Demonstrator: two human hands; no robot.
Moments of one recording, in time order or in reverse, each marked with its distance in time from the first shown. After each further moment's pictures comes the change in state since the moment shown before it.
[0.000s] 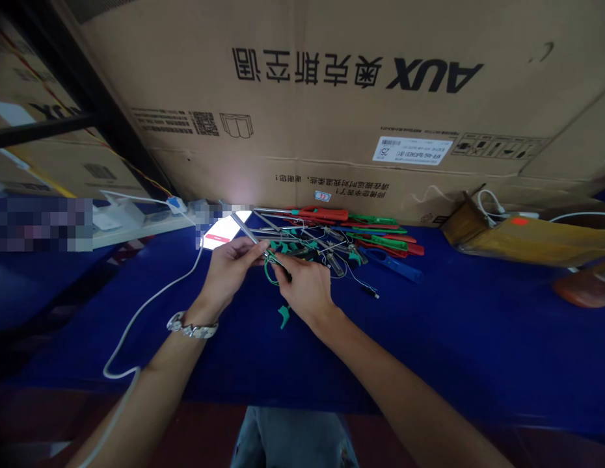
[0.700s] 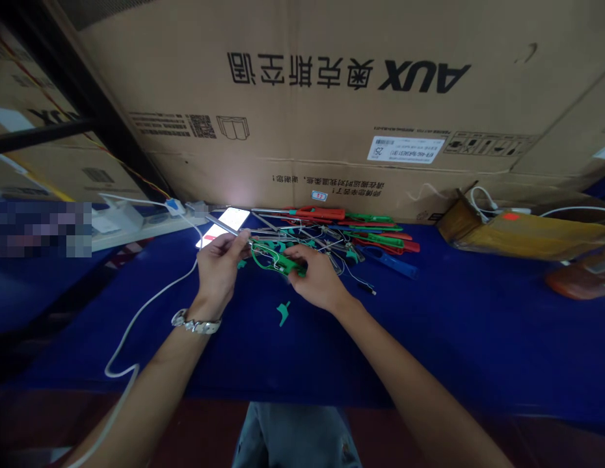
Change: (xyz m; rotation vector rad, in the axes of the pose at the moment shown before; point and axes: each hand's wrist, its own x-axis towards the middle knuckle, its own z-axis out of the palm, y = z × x) left_hand 0.006 -0.009 -0.001 -0.069 0.287 0.124; right_hand 0.010 0.030 -0.017 0.509 -0.208 0.058
